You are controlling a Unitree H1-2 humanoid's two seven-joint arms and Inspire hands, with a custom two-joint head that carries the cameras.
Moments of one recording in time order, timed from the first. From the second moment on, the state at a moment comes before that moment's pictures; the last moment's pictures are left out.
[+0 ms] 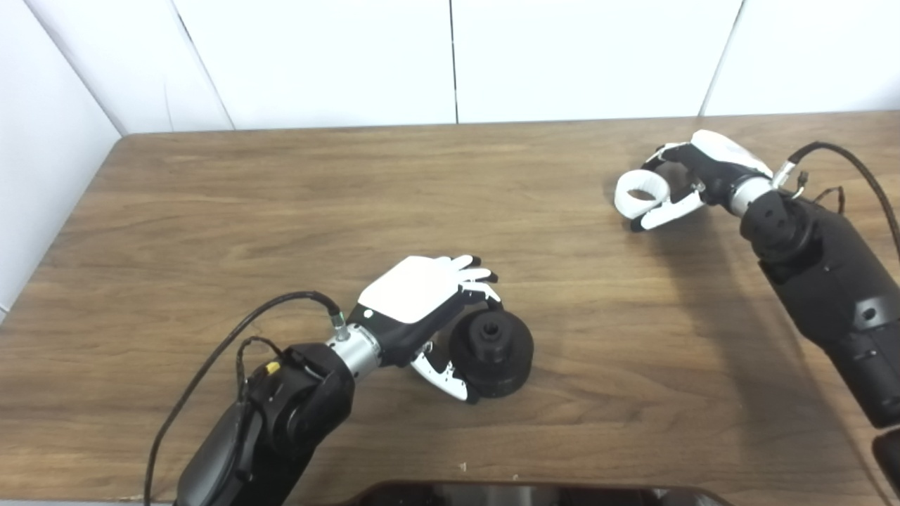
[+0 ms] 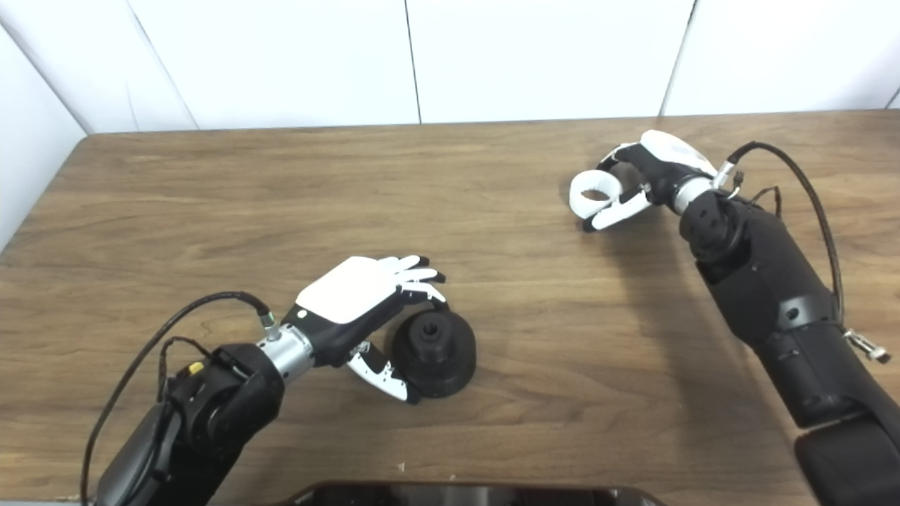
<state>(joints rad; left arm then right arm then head) -0.15 0.34 -0.42 -0.41 0.89 0.11 -0.56 -0.65 -0.47 0.34 0.36 -0.61 0.29 0.29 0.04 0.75</state>
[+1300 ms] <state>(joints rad) -0.15 0.34 -0.41 -0.41 0.89 0.10 -0.57 -0.63 -0.46 0.30 0.39 -0.58 0.22 0.24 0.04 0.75</state>
